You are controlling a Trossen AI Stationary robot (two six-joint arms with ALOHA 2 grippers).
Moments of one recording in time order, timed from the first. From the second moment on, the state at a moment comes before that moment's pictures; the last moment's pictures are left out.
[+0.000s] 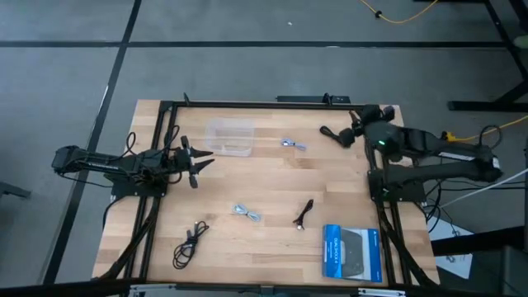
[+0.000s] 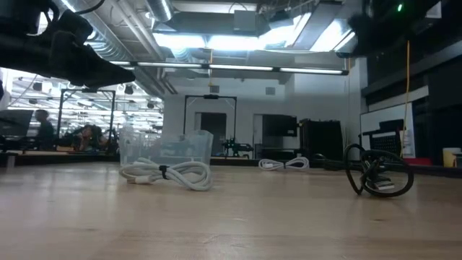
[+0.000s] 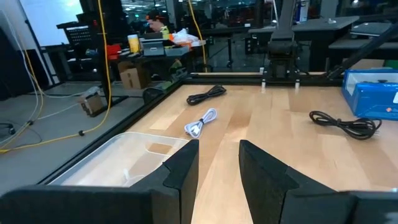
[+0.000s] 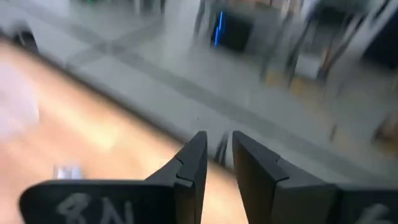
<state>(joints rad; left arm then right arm) -0.04 0.29 0.01 0.26 -0.39 0.06 -0.17 0.76 0.81 -0.70 0.89 0.32</state>
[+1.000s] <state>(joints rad) -0.04 0.29 0.01 0.25 -0.48 0.06 -0.70 1.40 0.75 -0.56 0.22 0.11</state>
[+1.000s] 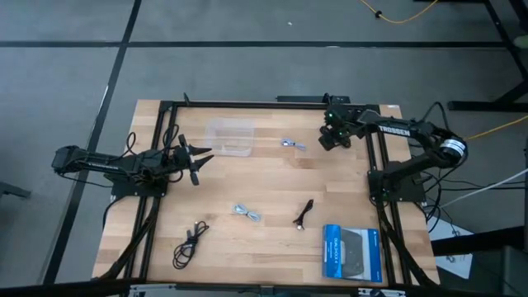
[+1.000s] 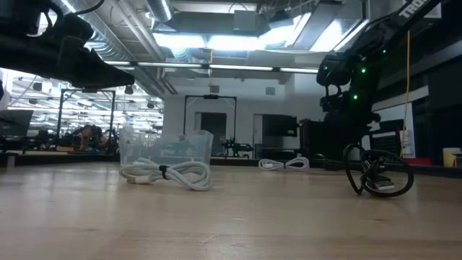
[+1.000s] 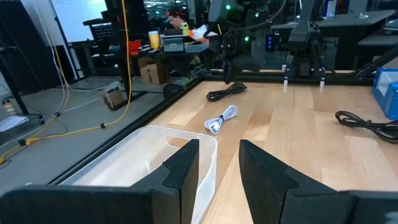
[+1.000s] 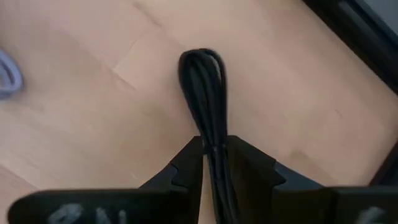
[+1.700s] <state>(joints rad) -0.04 0.29 0.01 0.23 -0.48 0.05 -0.75 1.52 0.75 -0.50 0.10 0.20</state>
